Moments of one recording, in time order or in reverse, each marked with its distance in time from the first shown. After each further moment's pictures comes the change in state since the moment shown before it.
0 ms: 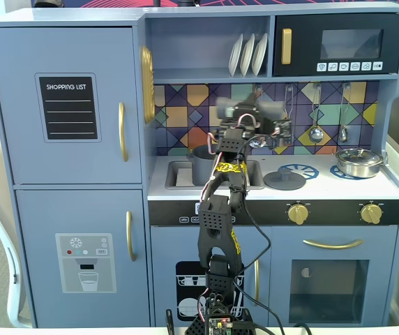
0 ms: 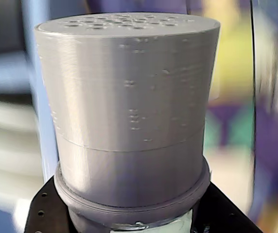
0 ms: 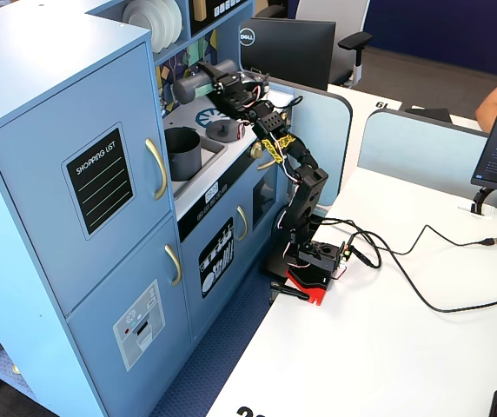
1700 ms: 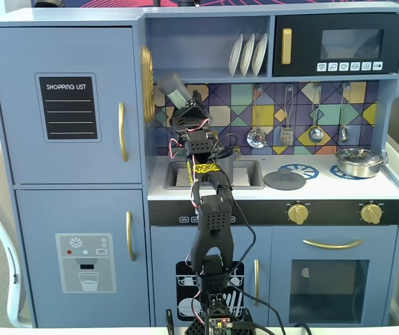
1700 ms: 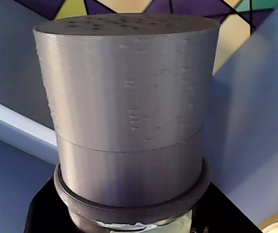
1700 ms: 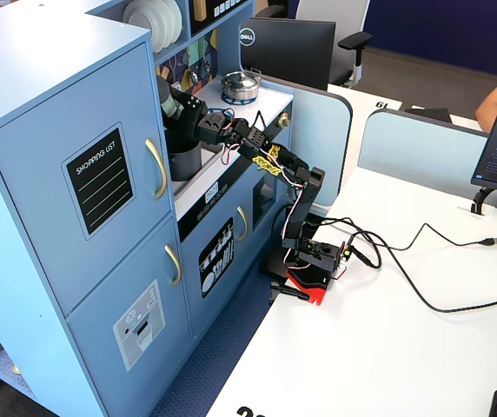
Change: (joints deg) arm -30.6 -0.2 4.5 -11.2 55.4
